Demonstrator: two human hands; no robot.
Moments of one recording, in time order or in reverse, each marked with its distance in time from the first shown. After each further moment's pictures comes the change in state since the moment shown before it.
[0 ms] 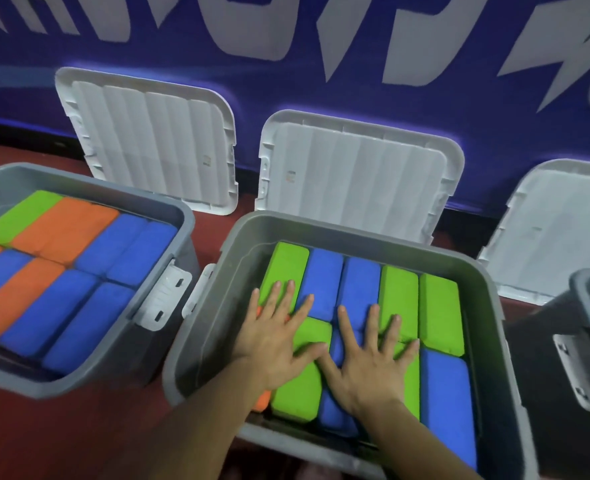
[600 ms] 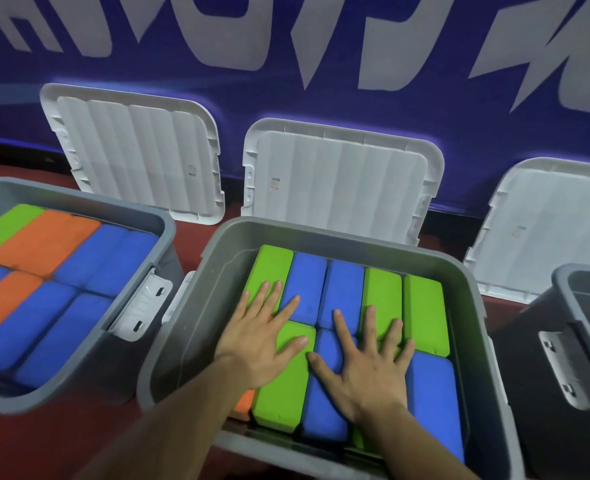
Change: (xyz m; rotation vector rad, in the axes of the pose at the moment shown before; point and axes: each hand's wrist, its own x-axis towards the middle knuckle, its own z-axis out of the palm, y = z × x) left_hand 0.015 0.003 -0.005 0.022 -0.036 -0.006; right_hand 0.000 0.027 -0.003 0.019 0.058 -0.009
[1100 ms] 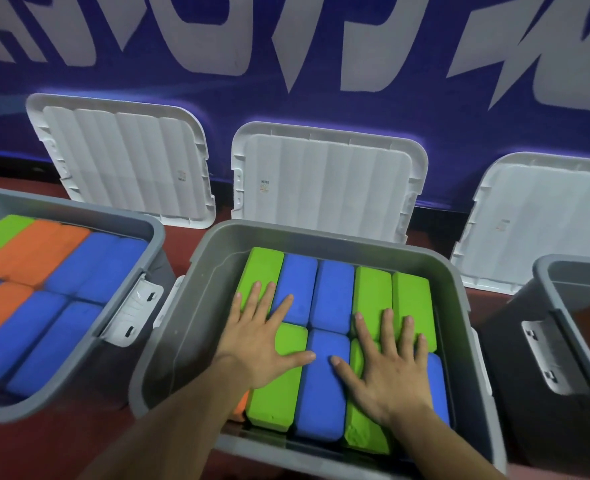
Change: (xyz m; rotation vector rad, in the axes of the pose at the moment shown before) left_hand 0.003 0.017 -0.005 0.050 -0.085 -0.078; right_hand -0.007 0.050 -0.003 -0.026 0.047 -0.014
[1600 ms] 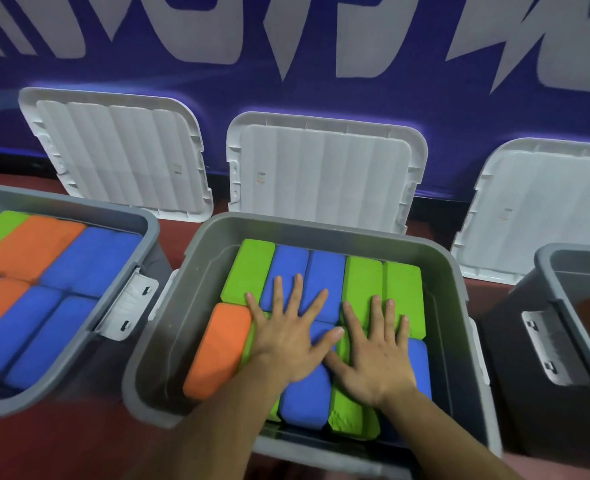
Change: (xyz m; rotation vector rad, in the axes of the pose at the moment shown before) left_hand 0.014 0.061 0.000 -0.092 0.016 -0.001; right_hand 0.017 -0.004 0.006 0.099 -0.035 -0.083
